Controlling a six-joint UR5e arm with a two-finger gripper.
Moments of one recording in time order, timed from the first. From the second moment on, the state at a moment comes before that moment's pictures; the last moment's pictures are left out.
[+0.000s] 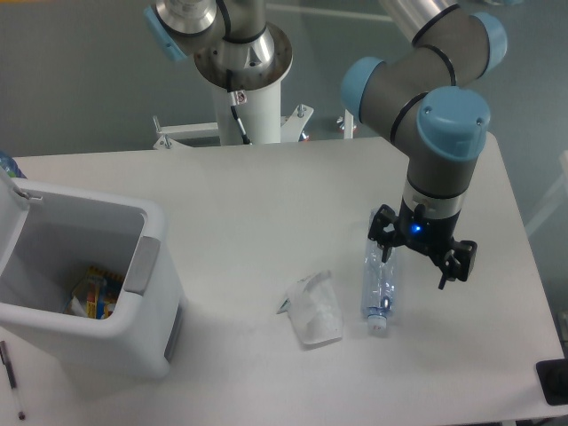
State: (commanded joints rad) arm 2.62 -1.99 -1.45 -1.08 1.48 1.21
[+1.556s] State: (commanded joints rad) arm 2.49 -1.99 -1.69 -0.88 1.47 0.97
